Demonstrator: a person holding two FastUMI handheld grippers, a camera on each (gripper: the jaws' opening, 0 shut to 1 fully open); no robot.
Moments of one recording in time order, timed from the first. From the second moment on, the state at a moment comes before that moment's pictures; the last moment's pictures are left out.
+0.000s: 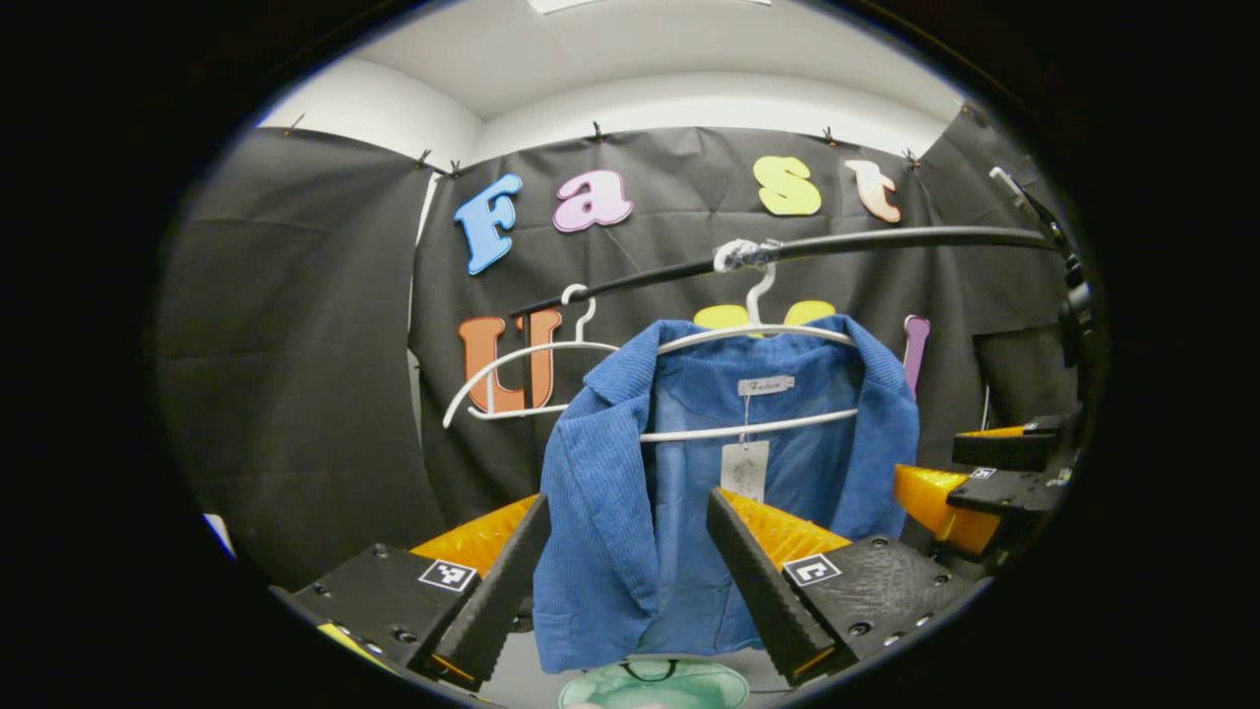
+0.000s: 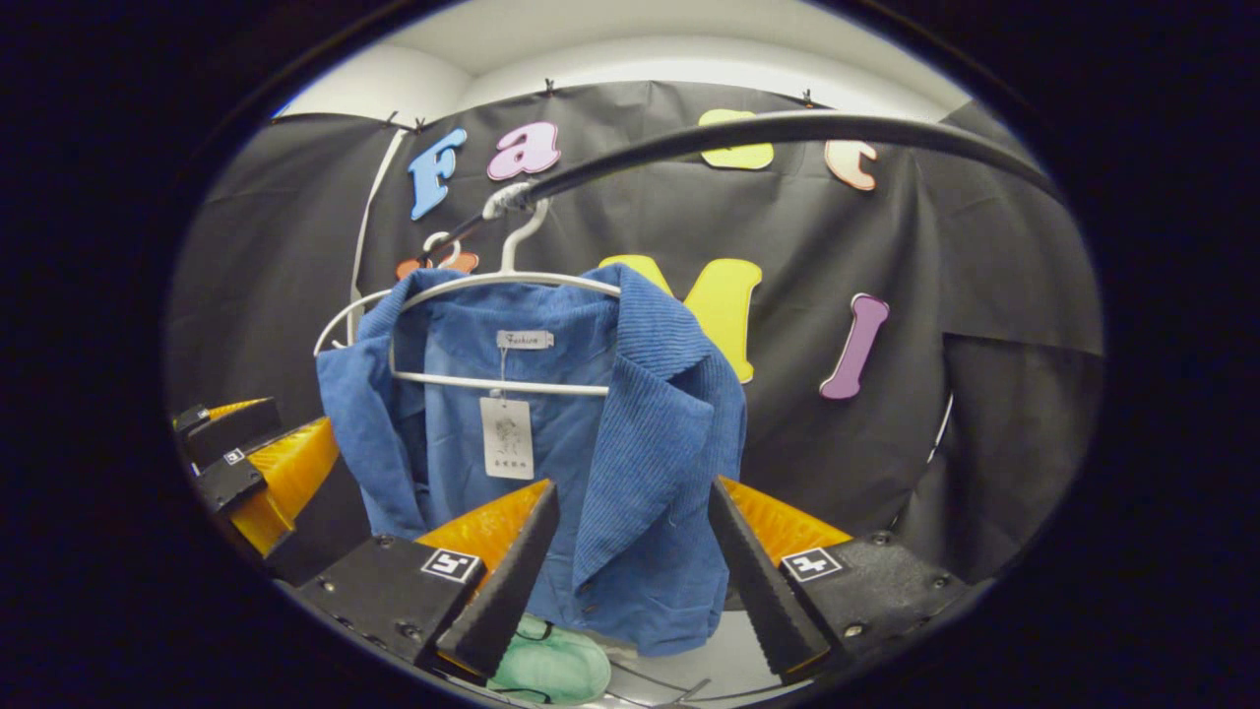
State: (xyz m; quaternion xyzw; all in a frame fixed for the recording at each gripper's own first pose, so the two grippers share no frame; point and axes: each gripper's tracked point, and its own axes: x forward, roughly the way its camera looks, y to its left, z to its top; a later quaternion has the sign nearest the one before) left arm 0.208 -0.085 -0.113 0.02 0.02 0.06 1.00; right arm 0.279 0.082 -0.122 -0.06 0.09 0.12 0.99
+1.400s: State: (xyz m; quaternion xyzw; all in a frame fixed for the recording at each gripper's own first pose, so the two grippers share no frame) left arm 0.306 -0.053 -0.151 0.02 0.06 0.08 0.99; right arm 0.364 0.101 -0.149 0.00 0.11 0.14 0.98
